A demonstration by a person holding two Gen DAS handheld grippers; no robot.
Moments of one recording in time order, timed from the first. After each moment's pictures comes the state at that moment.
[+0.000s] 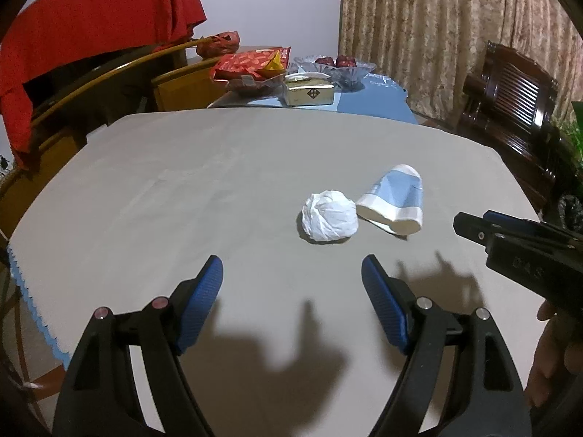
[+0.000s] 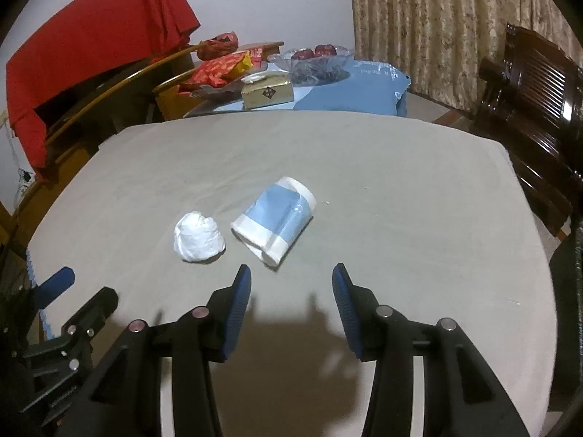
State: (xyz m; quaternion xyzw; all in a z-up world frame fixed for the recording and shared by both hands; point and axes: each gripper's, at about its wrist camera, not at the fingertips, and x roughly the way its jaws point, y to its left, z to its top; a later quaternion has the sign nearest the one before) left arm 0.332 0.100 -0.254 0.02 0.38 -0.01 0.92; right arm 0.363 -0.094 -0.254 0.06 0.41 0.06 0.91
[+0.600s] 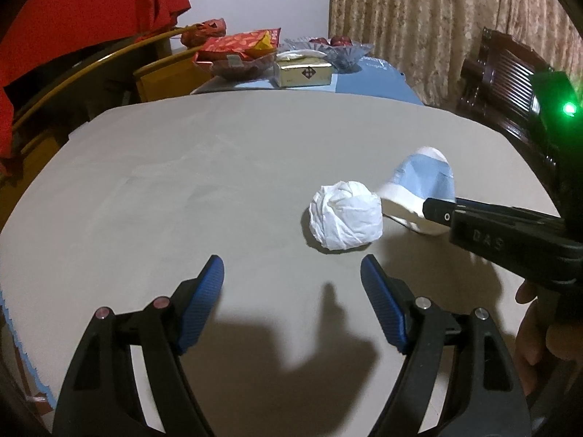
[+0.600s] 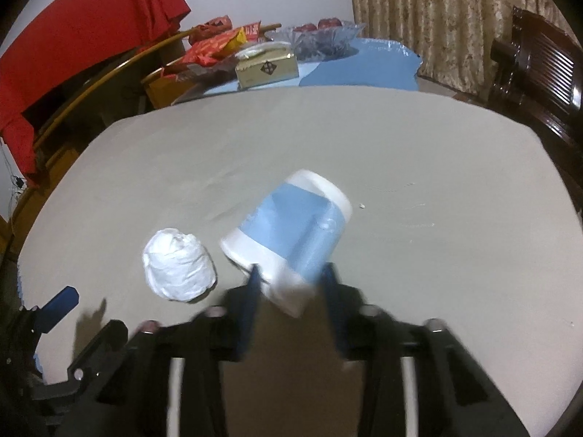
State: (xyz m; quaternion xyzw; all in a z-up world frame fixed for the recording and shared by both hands) left arm 0.379 0.102 -0.296 0.03 0.40 -0.03 0.92; right arm 0.429 -0.069 -0.301 0.08 0.44 0.06 0.89
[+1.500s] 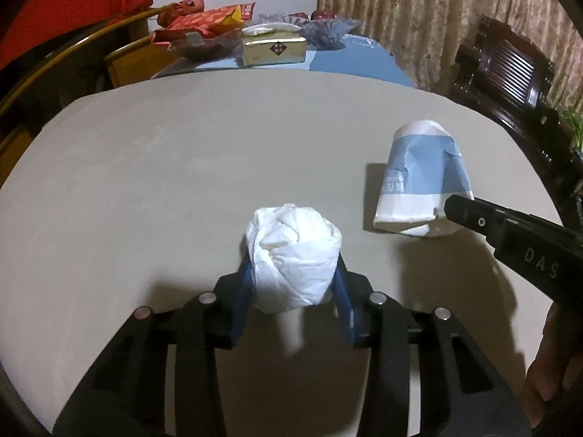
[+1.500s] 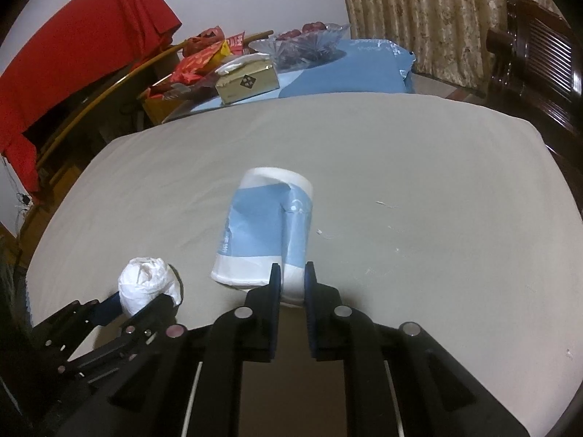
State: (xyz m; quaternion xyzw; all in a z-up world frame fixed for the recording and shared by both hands) left arm 0.433 0.059 -0.318 0.02 0.44 -0.06 0.90; right arm 0.442 -0.112 -0.299 0.11 0.43 0.07 0.90
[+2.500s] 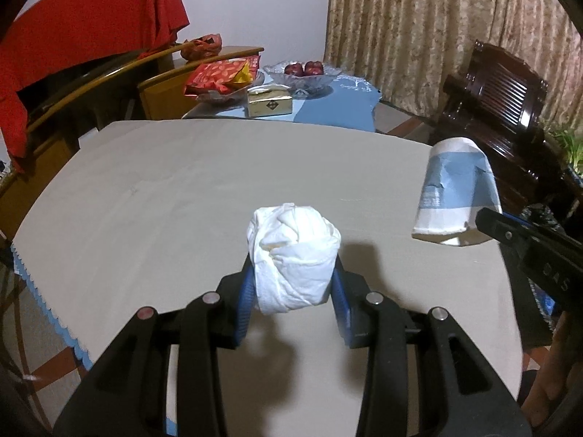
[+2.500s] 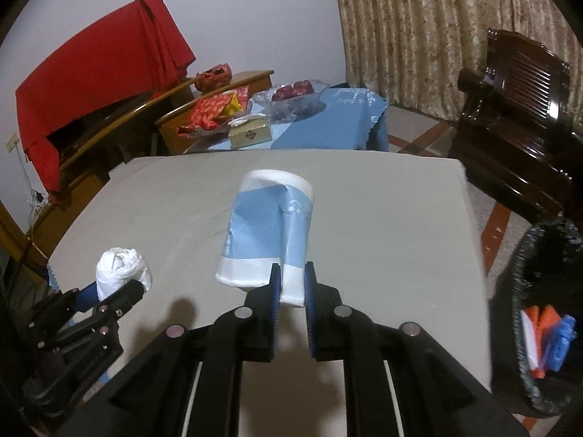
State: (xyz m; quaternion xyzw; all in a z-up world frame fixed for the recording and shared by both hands) left arm 0.300 0.005 -0.187 0.01 0.40 -0.03 0.92; right arm 0.302 -0.183 -0.176 0.08 0.37 0.06 0.92
